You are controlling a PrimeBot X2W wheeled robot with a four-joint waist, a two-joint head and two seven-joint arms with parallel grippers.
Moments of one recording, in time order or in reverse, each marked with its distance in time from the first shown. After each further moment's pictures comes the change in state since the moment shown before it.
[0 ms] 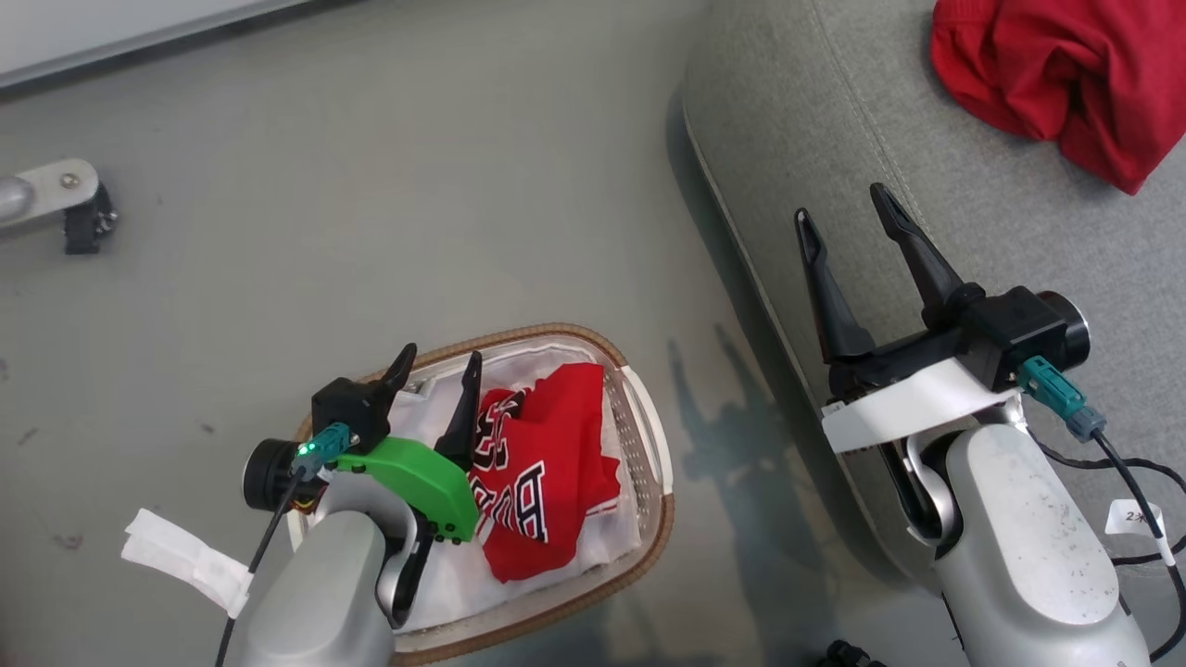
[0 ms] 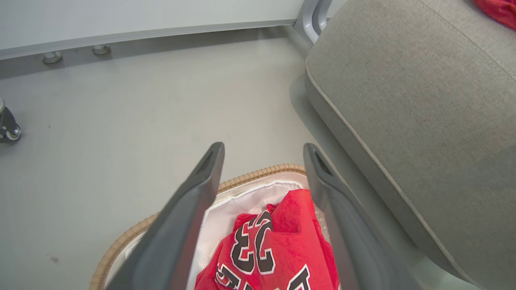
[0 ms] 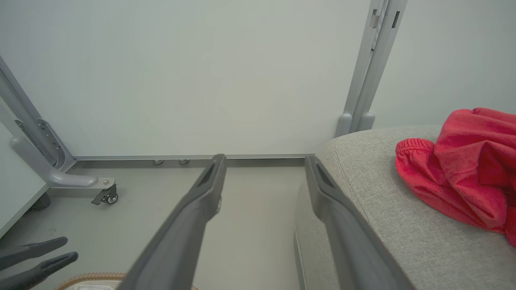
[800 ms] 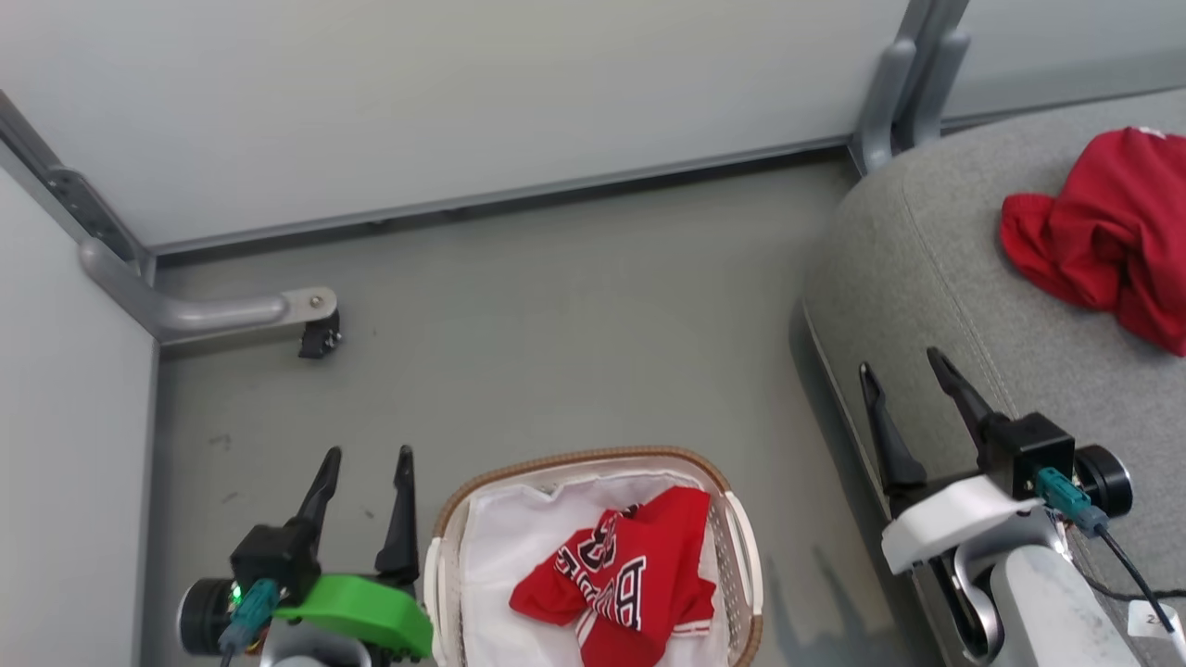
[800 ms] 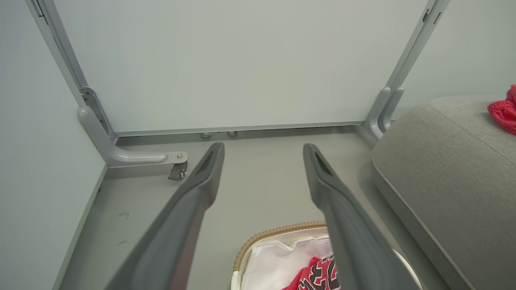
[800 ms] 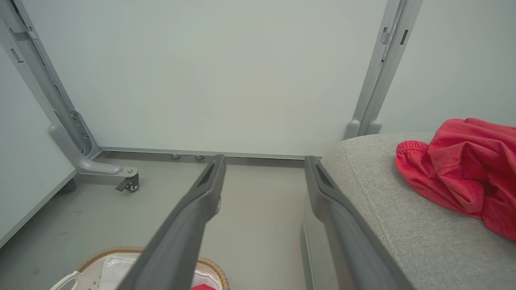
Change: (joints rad) left arm 0.396 -0.022 0.259 -0.387 0.144 0.011 0.000; right arm 0.205 -0.024 -0.107 0.125 -0.060 0.000 0.000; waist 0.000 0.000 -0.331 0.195
